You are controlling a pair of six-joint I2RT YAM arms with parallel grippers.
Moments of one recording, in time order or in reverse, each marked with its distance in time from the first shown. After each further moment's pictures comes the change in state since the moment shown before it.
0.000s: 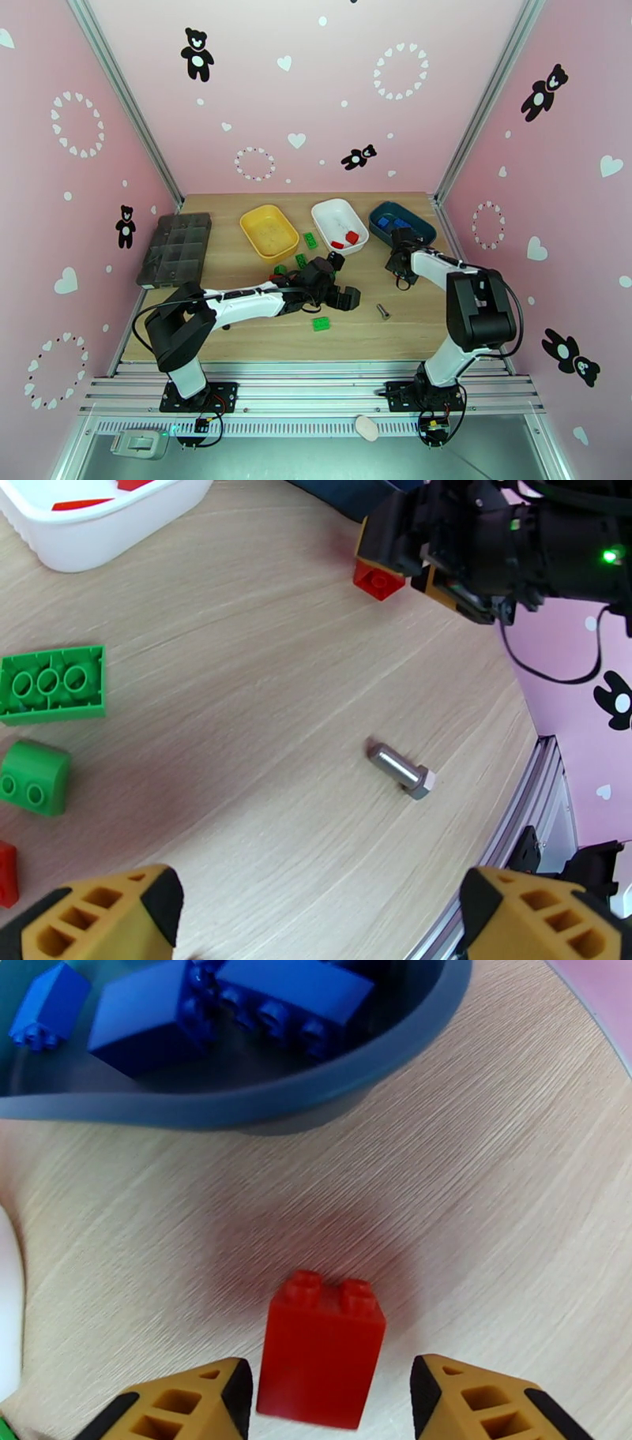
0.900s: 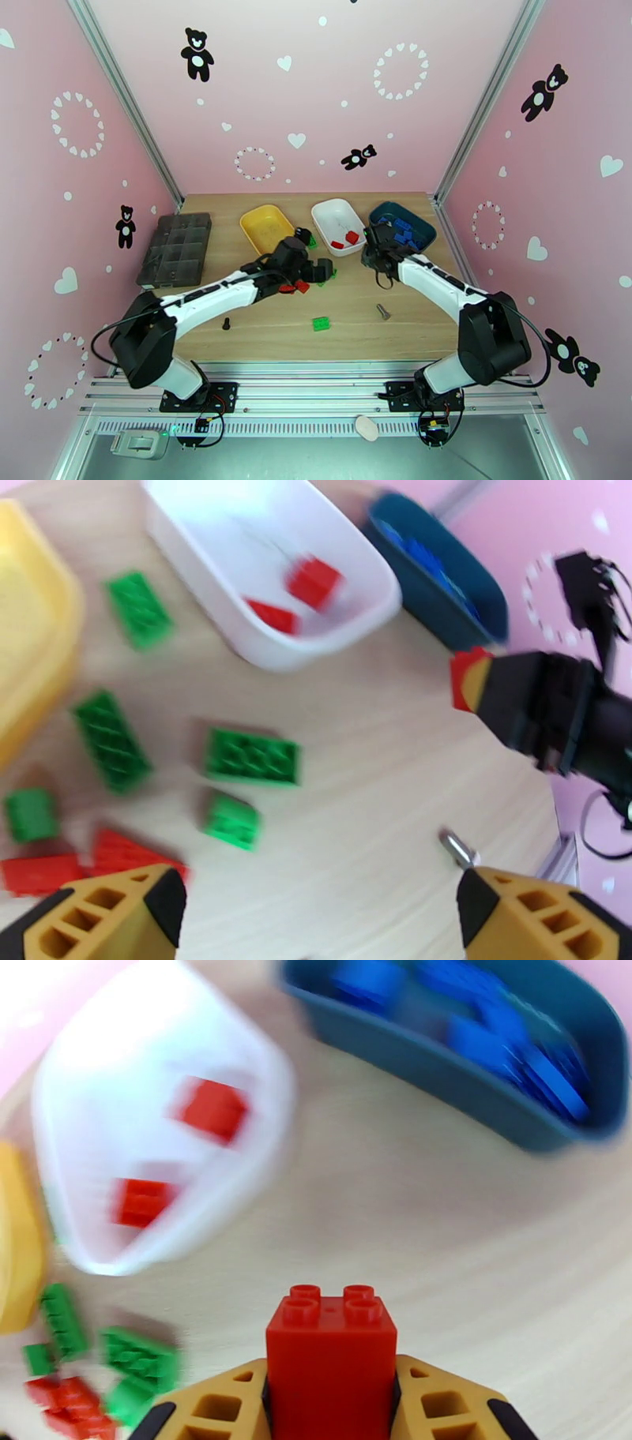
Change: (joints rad) left arm 0.210 -0.227 -0.034 -0.151 -0.156 -0.006; right arm 0.314 -0.167 0.133 -0.021 -0.032 -0.123
